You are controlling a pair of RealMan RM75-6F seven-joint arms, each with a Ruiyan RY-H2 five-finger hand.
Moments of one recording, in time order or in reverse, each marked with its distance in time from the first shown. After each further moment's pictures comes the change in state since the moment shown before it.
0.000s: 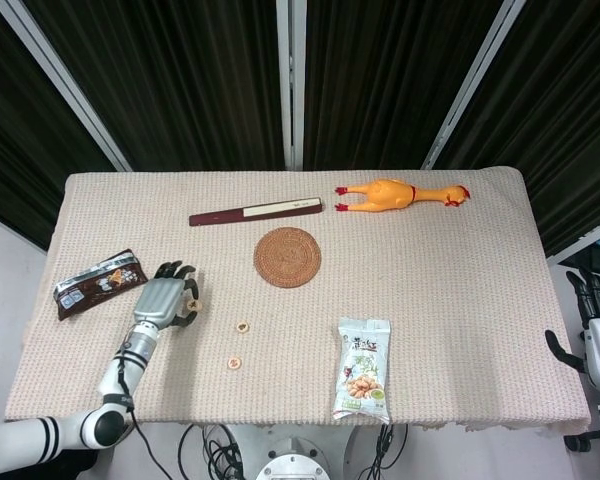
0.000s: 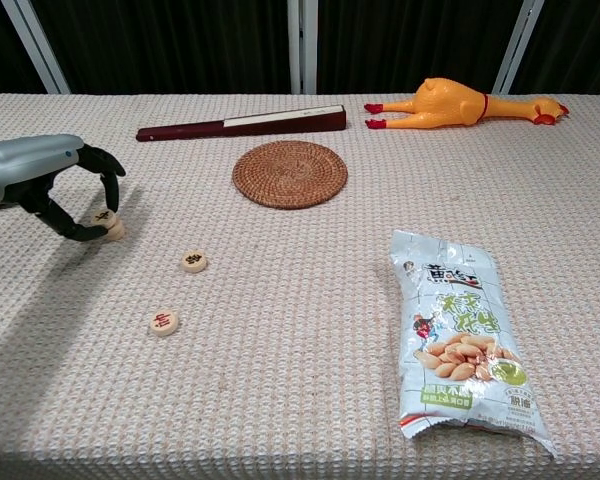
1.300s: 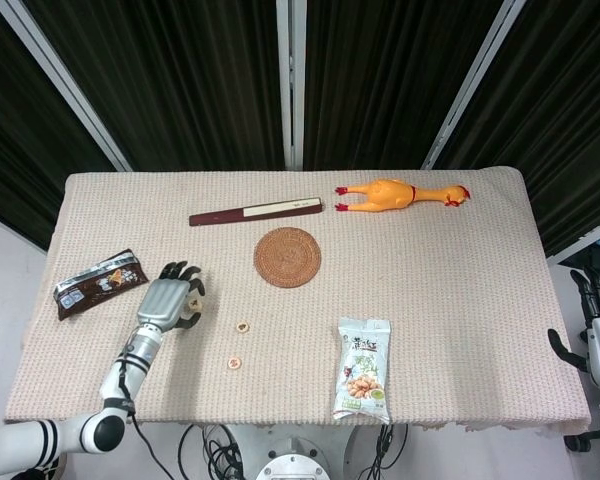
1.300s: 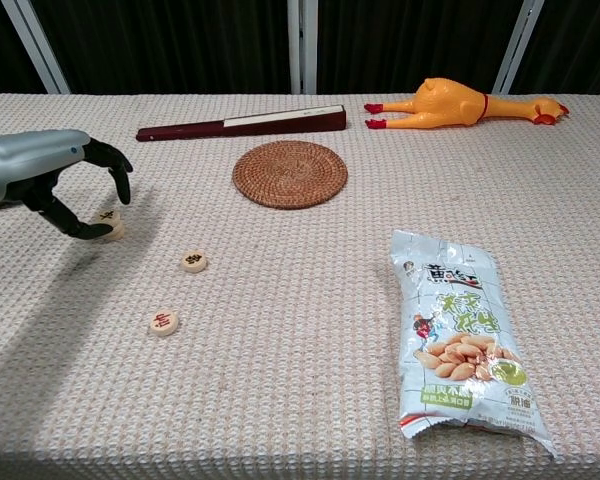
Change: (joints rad) left arm 0.001 0.014 0.005 -0.057 0.014 0.028 0.048; right arm -0.003 -0.001 0.006 -0.003 0.008 0.005 -0.001
